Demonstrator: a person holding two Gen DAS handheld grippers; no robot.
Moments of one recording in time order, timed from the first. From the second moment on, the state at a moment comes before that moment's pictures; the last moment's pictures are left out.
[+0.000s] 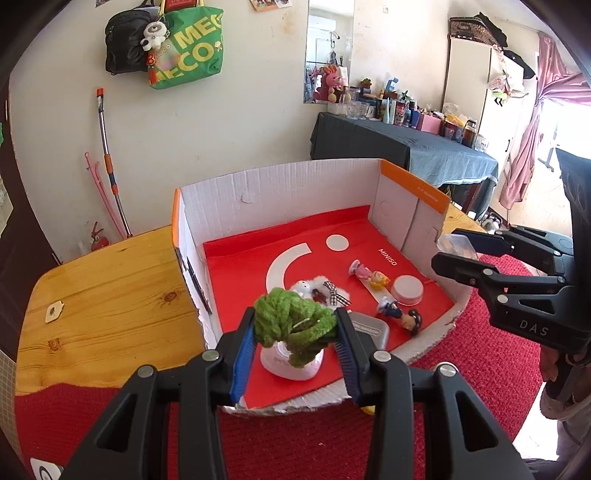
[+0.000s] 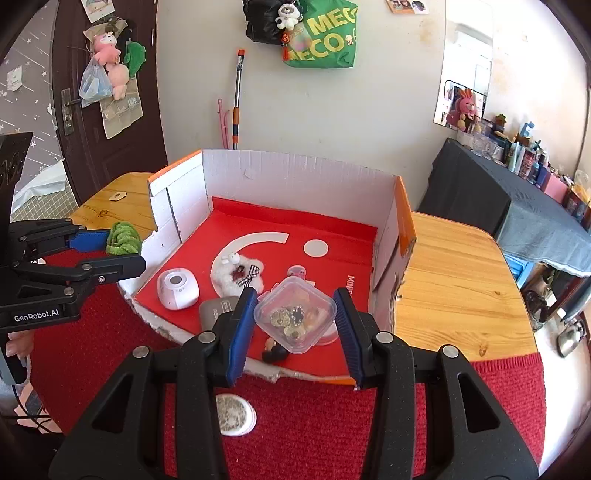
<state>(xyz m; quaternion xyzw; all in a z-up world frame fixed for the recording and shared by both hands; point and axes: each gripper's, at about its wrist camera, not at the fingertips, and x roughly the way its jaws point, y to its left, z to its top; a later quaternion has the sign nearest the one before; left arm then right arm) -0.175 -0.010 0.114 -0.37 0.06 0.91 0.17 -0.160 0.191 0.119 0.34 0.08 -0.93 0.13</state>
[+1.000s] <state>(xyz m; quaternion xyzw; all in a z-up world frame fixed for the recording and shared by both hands) -0.252 0.003 0.068 -0.48 0.11 0.86 0.14 -0.318 0.154 0.068 0.50 0.10 -0.86 0.09</state>
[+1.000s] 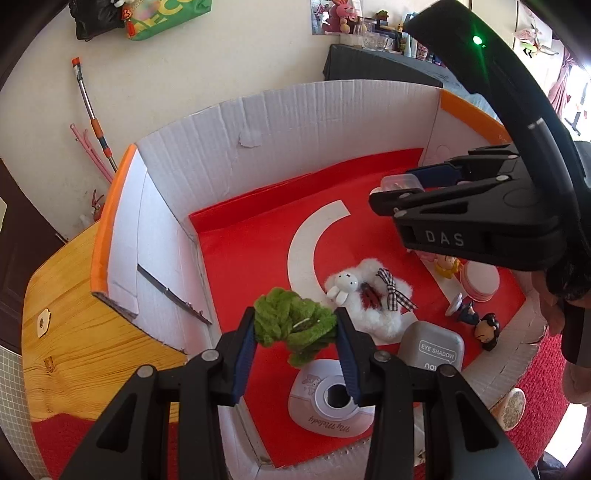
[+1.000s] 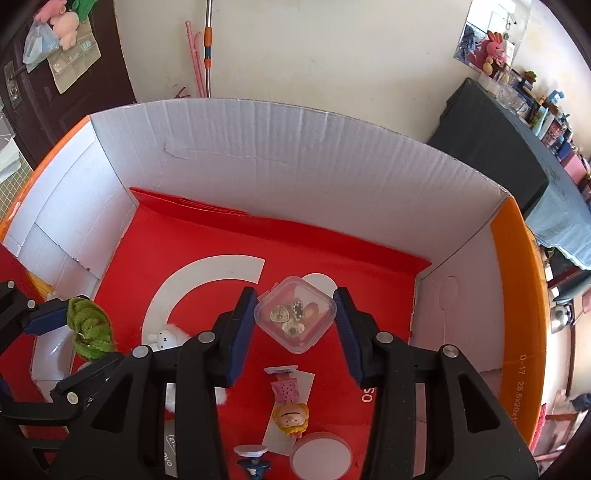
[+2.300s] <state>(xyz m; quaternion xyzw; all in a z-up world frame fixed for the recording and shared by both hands) -0.263 0.005 0.060 -0.53 0.11 0.83 0.13 -0.319 0.178 0.053 0.54 0.09 -0.83 0.09</state>
